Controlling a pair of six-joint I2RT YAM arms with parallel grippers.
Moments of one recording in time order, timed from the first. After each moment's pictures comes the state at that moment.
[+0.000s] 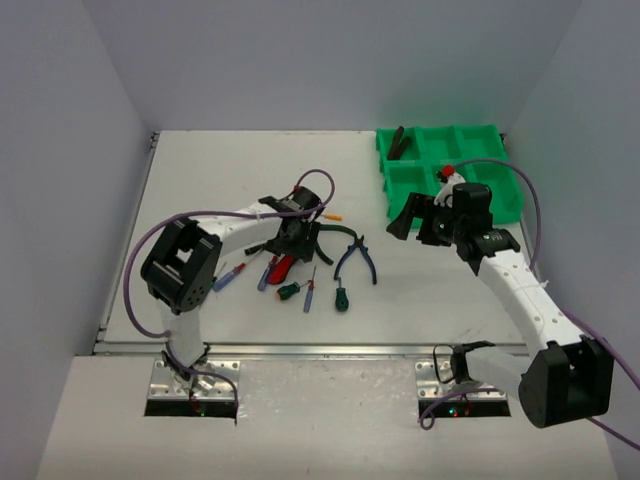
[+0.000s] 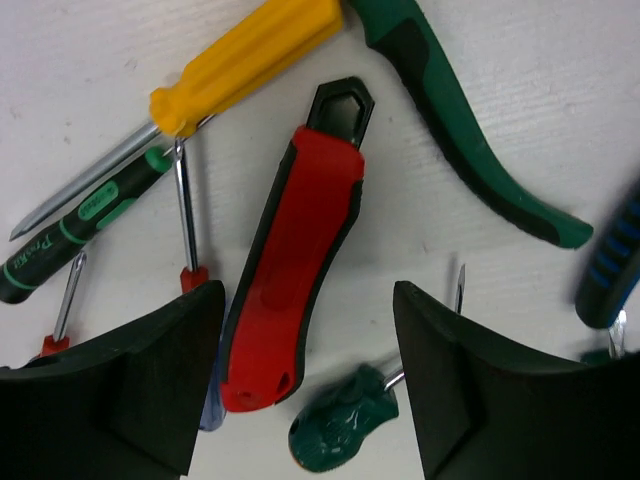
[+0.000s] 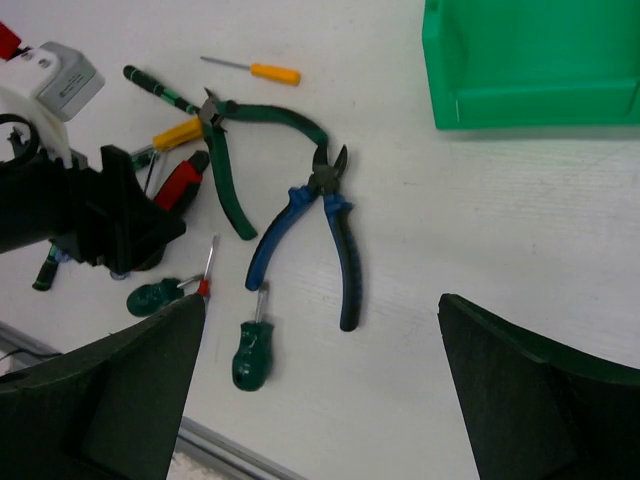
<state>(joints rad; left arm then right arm) -0.59 1.84 1.24 -0.64 -0.15 -0.37 0.16 1.13 0.82 -0.33 -0.28 0.37</state>
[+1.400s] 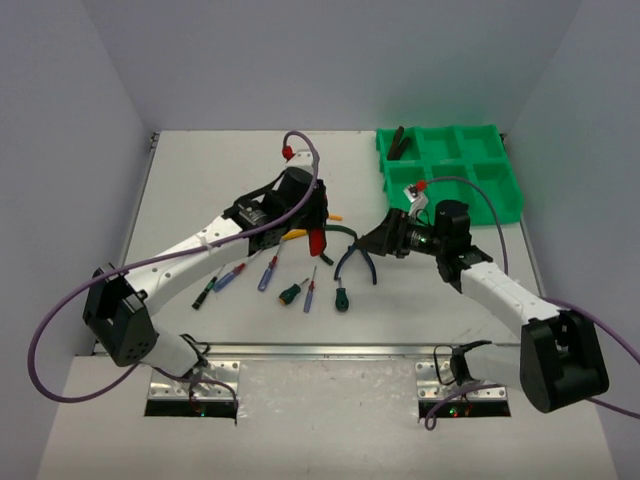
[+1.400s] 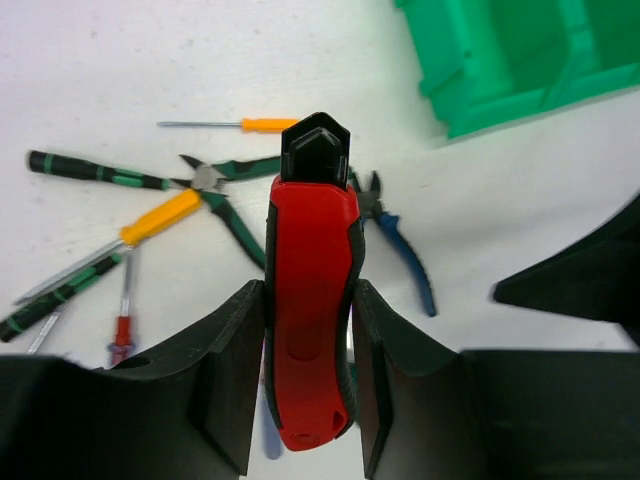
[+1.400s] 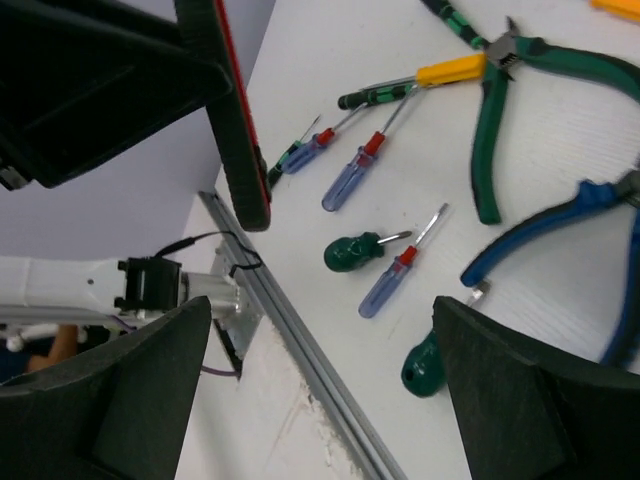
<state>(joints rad) -0.73 1.47 1.26 -0.44 -0.27 -0.52 0.24 1.21 0.54 0.29 -0.79 0.69</state>
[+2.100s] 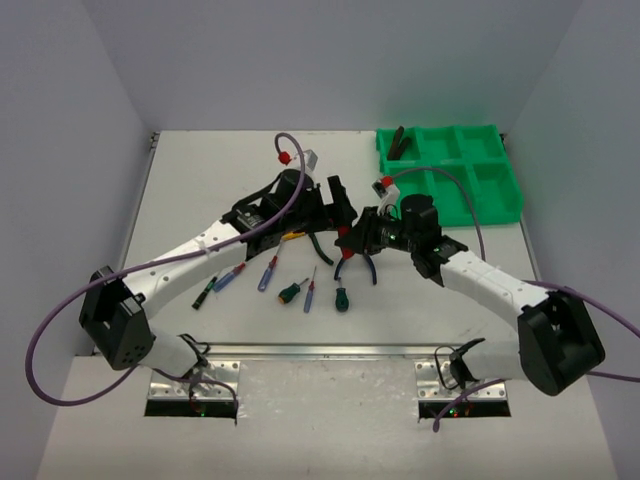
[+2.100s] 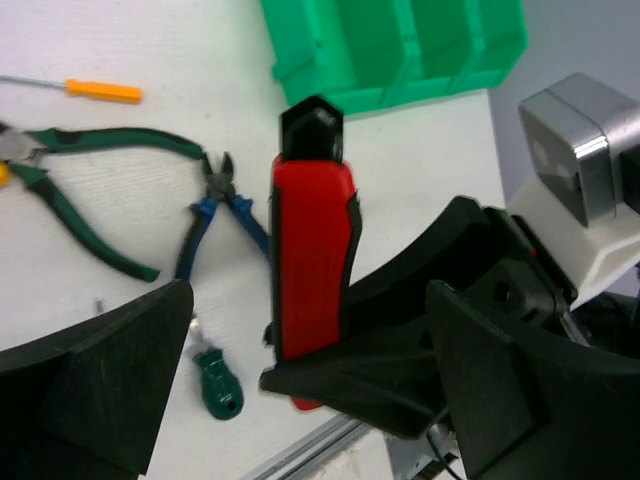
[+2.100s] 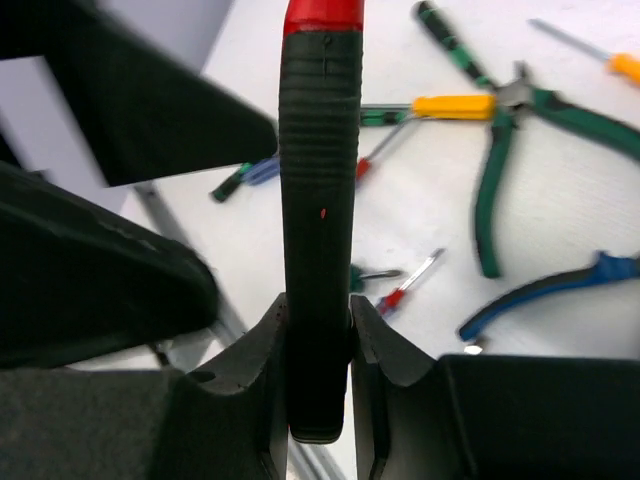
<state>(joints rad) -0.72 1.43 1.19 -0.28 -0.06 -0.78 0.49 1.30 0.67 0.26 -0.52 0.56</state>
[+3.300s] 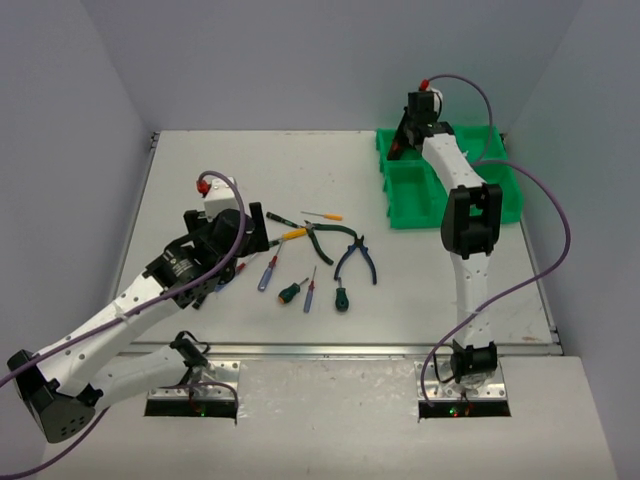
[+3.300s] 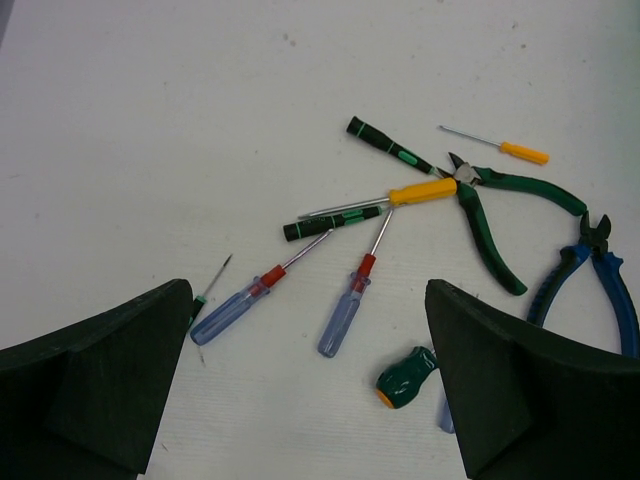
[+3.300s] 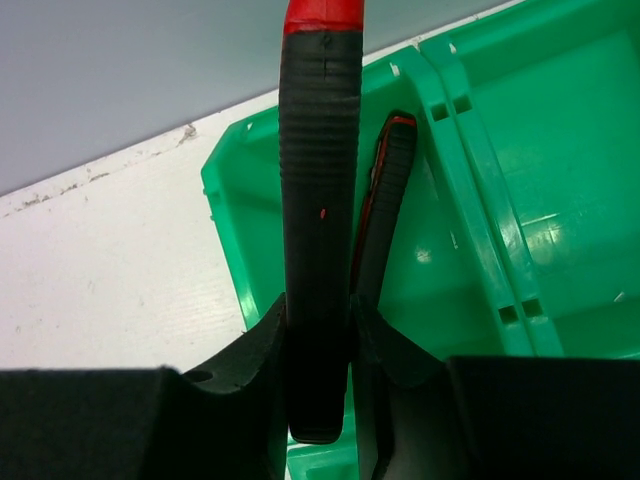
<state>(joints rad) -0.71 0.93 0.96 -0.69 -0.73 -0.55 0.13 2.43 2.20 -0.41 0.17 0.43</state>
